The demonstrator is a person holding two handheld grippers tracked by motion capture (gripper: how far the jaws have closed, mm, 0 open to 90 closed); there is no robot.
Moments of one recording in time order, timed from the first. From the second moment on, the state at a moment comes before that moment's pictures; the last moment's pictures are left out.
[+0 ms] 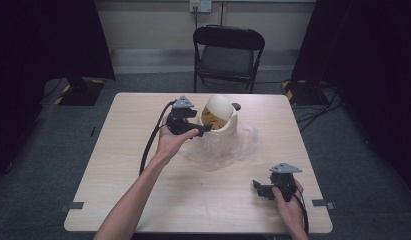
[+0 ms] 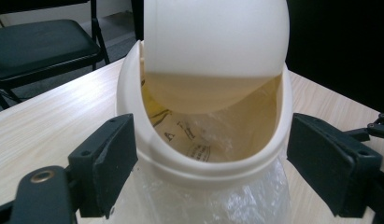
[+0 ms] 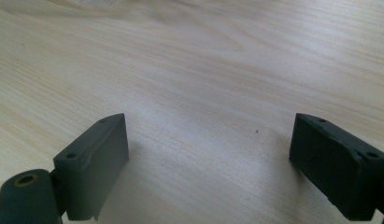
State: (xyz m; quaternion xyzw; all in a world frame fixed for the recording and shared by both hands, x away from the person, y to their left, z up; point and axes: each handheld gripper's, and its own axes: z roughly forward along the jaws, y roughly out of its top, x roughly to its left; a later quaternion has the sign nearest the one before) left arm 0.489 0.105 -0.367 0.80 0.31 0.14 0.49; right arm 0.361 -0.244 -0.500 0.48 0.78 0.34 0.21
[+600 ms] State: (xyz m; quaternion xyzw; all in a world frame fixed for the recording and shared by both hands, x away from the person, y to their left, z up) left arm 0.462 0.167 -0.369 0.79 0.34 0.16 0.48; right arm 0.361 -0.244 -0.500 0.48 0.78 0.34 0.21
